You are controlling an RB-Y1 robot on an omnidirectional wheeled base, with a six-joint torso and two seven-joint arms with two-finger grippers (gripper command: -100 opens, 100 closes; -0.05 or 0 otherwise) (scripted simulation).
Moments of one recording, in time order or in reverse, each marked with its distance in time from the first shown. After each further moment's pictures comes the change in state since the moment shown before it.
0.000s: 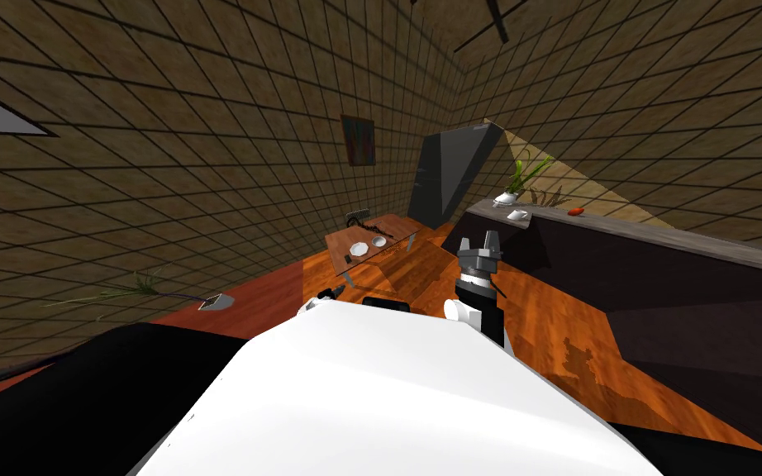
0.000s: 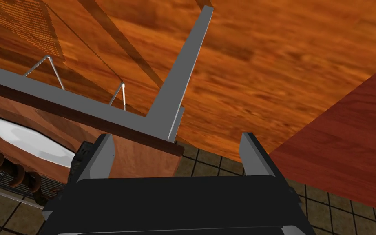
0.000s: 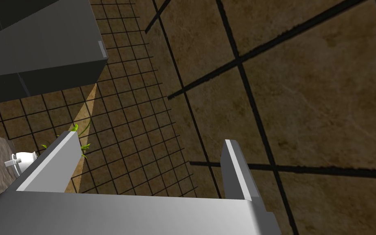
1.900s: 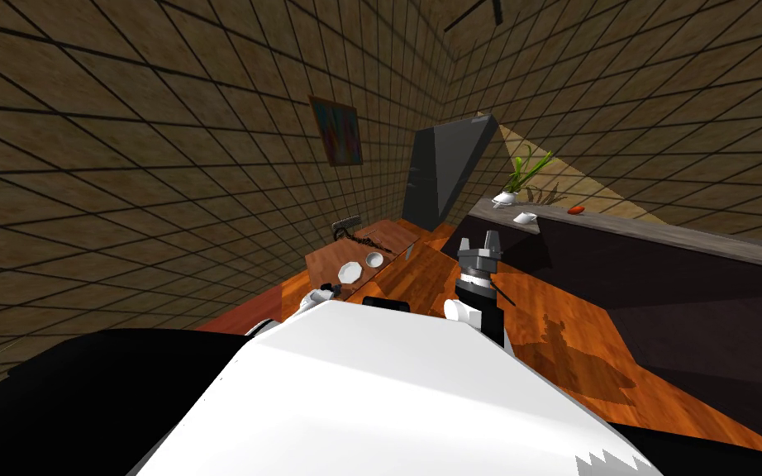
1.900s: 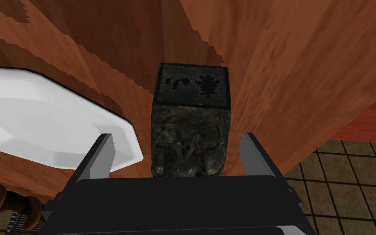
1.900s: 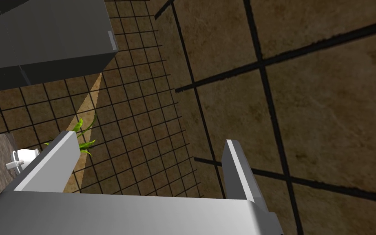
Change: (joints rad) left arm -0.197 0.030 -0.019 0.282 -0.065 0.039 -0.027; right arm 0.000 0.000 0.000 0.000 0.000 0.000 0.000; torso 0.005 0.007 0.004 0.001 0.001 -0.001
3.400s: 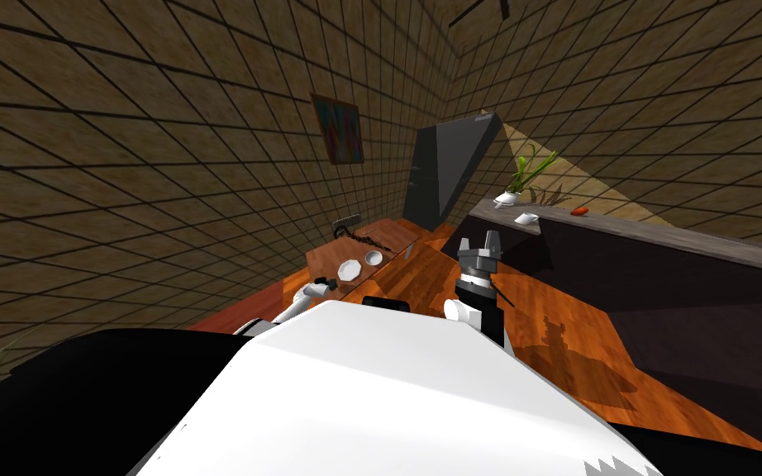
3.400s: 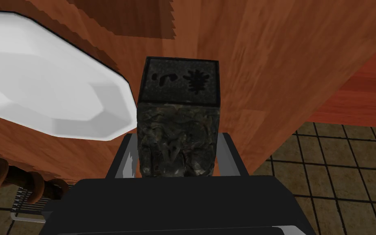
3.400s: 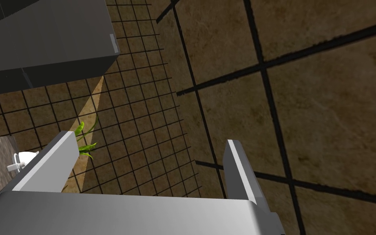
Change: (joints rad) left arm 0.006 0.088 0.032 -0.115 0.064 0.063 -0.059; right arm 0.000 0.000 0.000 0.000 0.000 0.000 0.000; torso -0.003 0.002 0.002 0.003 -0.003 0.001
